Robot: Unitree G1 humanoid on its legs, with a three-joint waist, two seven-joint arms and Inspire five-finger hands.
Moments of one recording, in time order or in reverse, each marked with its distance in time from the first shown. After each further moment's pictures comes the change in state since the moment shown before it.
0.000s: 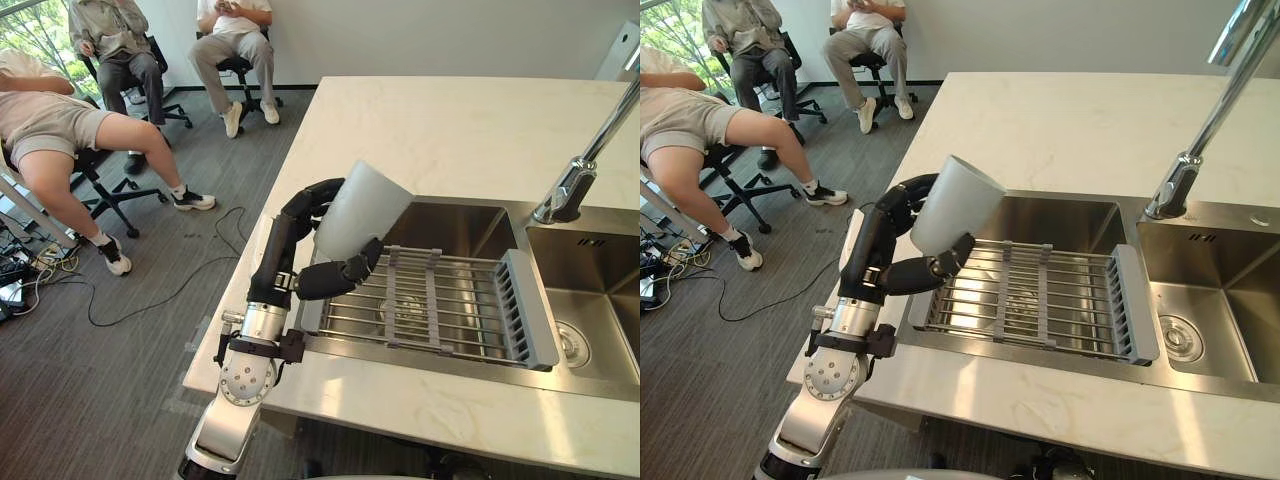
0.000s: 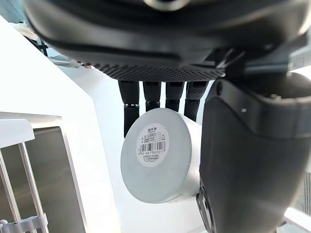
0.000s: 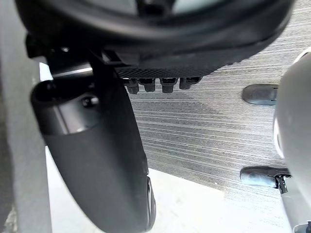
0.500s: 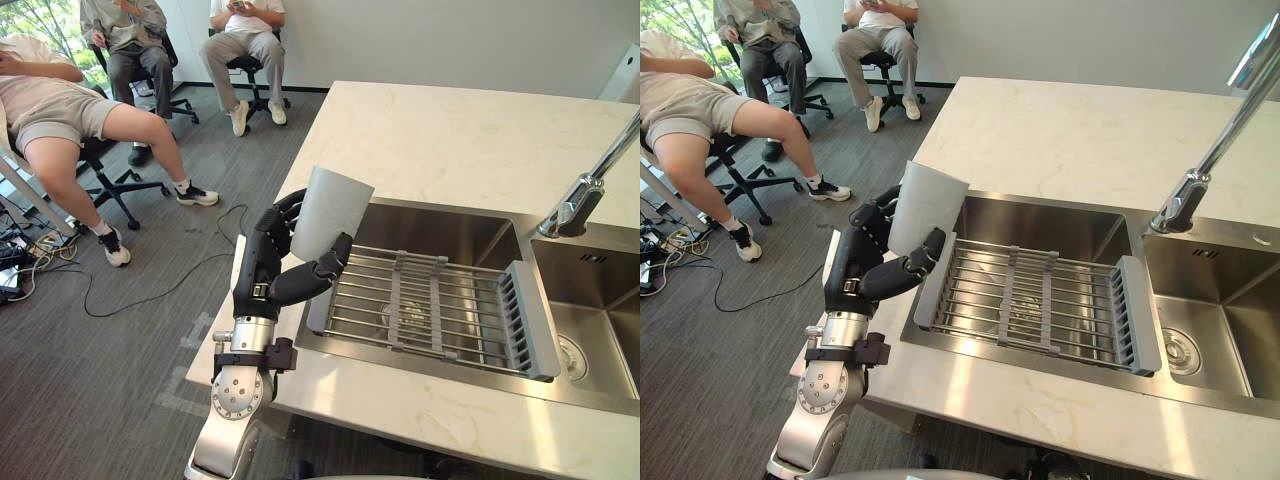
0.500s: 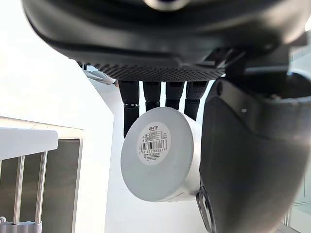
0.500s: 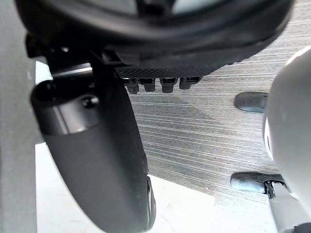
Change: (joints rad) left arm 0.071 -0.049 0.044 -0.006 -0.135 0.000 0.041; right arm -0.048 0.032 0.003 0.056 0.000 0.009 -0.020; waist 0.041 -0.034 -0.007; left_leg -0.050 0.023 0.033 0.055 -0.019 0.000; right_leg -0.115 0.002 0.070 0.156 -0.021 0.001
